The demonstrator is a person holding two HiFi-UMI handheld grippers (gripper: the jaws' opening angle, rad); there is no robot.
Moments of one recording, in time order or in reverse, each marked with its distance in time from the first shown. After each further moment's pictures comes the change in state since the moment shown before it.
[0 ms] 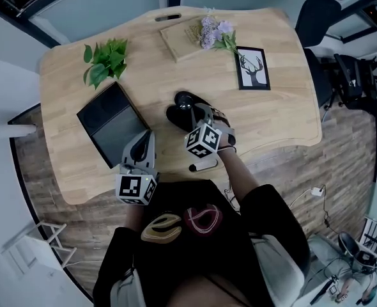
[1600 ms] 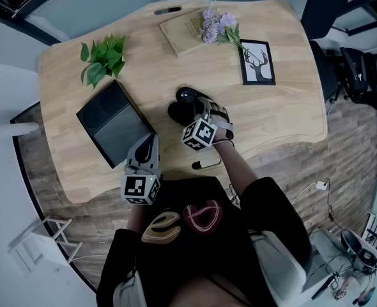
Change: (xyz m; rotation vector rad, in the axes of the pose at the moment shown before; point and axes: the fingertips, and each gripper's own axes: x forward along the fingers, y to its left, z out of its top) left arm 0.006 0.001 -0.038 -0.015 0.110 0.009; right arm 0.043 0.002 -0.020 -0.055 0.082 -0.080
